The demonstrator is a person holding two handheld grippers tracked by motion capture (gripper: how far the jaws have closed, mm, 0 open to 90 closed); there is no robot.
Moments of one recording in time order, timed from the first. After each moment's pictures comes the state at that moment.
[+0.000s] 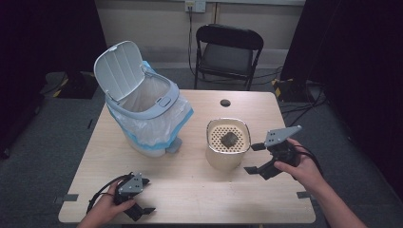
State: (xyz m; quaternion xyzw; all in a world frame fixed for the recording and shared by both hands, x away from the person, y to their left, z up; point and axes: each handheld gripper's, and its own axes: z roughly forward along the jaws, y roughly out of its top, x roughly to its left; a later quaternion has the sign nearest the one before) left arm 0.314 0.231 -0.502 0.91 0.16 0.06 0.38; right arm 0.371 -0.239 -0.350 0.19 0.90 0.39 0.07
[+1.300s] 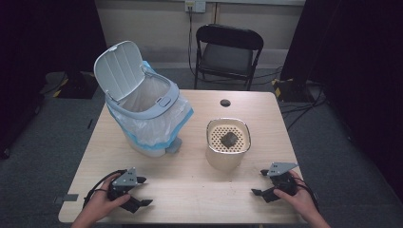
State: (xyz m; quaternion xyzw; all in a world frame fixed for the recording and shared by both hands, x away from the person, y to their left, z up) left arm 0.321 0.248 -0.484 0.89 0.21 0.06 0.39; right arm 0.352 -0.287 -0.494 0.26 0.89 0.35 0.11
